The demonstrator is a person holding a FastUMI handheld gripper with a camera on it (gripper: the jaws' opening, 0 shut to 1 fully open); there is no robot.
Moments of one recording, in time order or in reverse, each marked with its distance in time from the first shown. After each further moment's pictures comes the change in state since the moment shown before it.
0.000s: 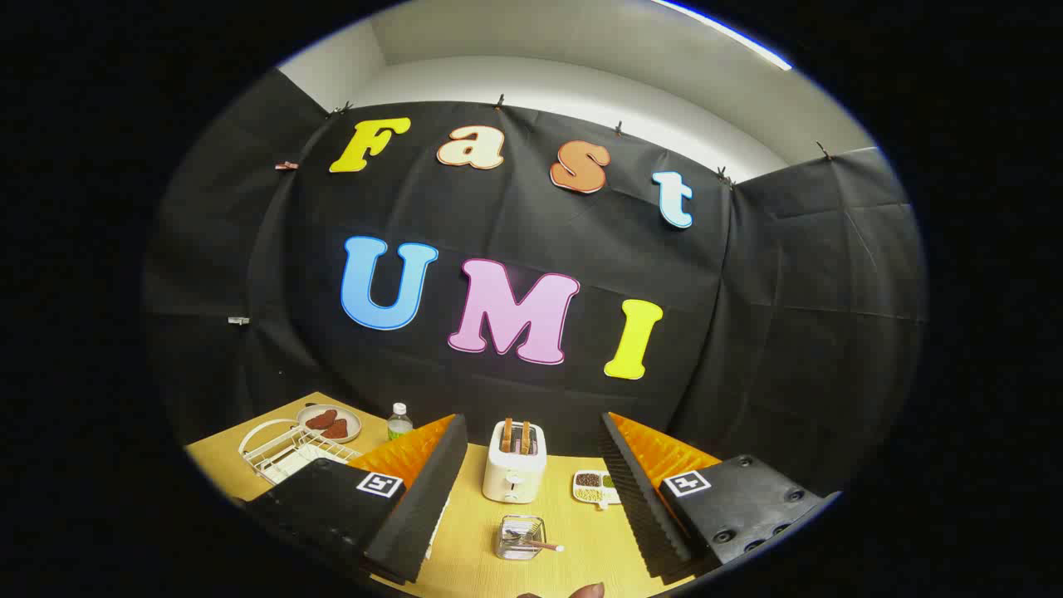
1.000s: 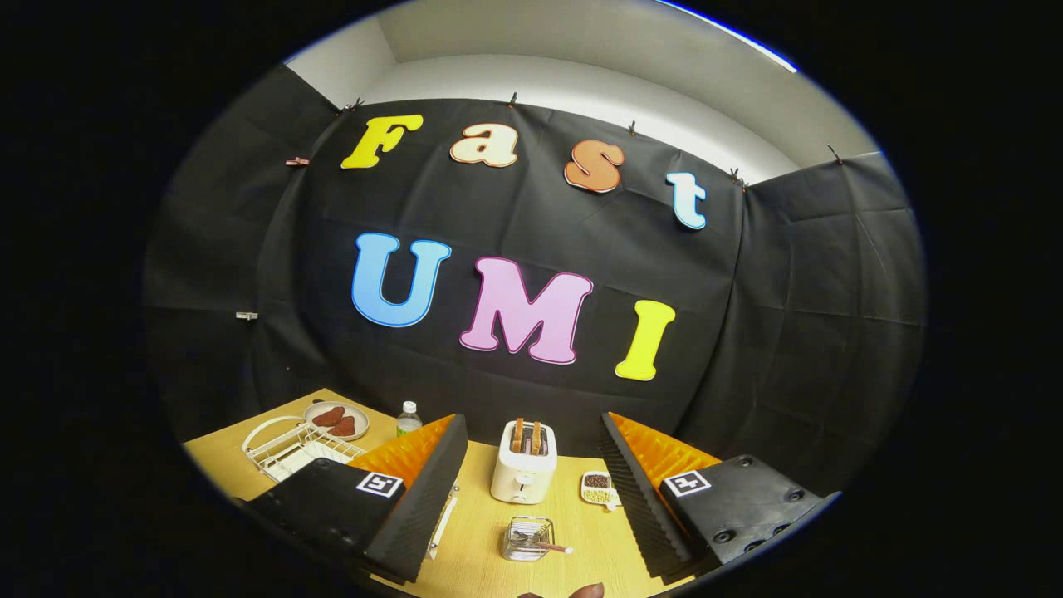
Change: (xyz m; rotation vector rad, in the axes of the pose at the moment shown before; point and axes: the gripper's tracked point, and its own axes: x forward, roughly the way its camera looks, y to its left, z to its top) arm 0.006 0.016 -0.004 -0.006 0.007 0.033
